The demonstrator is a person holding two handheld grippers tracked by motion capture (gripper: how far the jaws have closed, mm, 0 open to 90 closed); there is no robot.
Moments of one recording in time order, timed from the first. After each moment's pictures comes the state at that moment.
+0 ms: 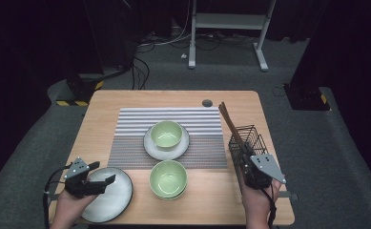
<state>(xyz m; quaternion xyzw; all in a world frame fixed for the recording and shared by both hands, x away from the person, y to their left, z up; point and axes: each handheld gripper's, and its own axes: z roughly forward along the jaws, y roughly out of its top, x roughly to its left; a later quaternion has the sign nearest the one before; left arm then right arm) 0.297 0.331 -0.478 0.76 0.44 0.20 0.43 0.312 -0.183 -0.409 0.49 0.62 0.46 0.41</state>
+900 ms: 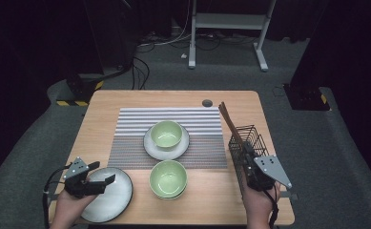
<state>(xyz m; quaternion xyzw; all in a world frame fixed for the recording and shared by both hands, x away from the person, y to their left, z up) 0.296 0.332 -0.477 0.76 0.44 0.20 0.44 0.303 -0.185 -0.397 0.47 0.60 0.49 0.42</state>
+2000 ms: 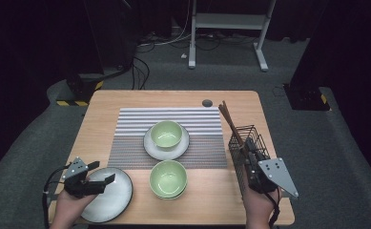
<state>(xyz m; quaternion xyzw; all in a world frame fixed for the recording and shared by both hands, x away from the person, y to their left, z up) 0.296 0.333 -0.477 0.76 0.44 0.20 0.44 0.289 -0.182 -0.375 0.44 0.57 0.53 0.45</state>
